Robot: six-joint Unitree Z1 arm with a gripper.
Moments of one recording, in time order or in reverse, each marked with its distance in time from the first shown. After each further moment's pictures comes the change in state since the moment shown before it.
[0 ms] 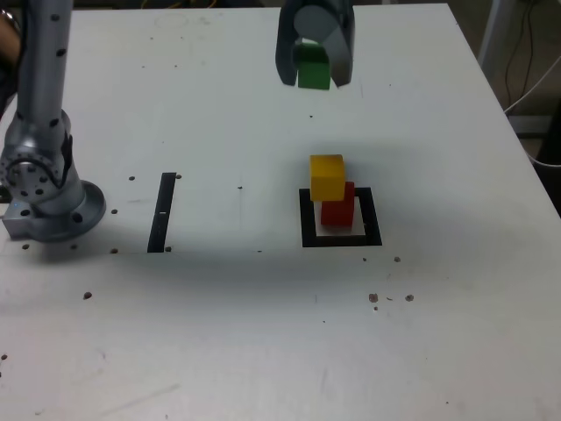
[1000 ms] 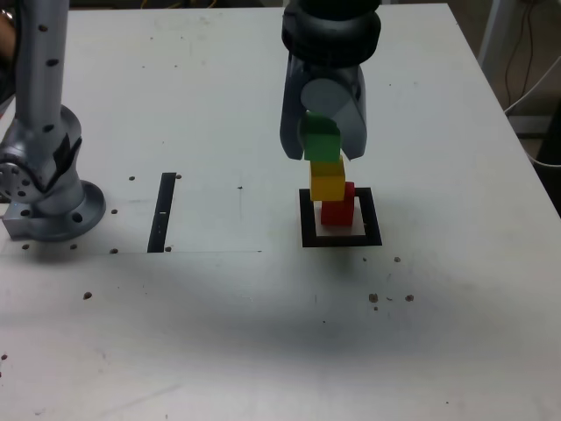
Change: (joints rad) arm -0.272 0.022 0.058 -0.037 -0.075 -0.317
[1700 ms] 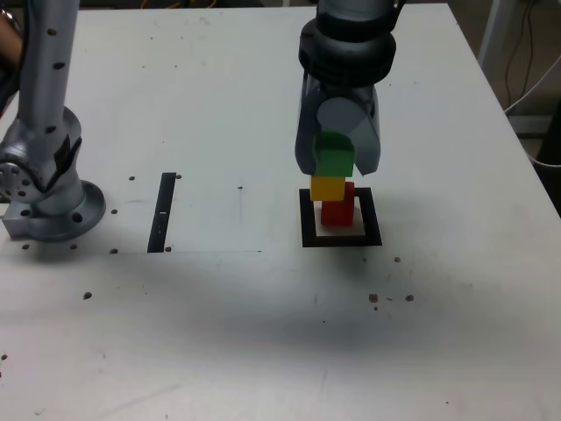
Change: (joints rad) arm 0.002 0.045 0.005 -0.053 -0.016 0.006
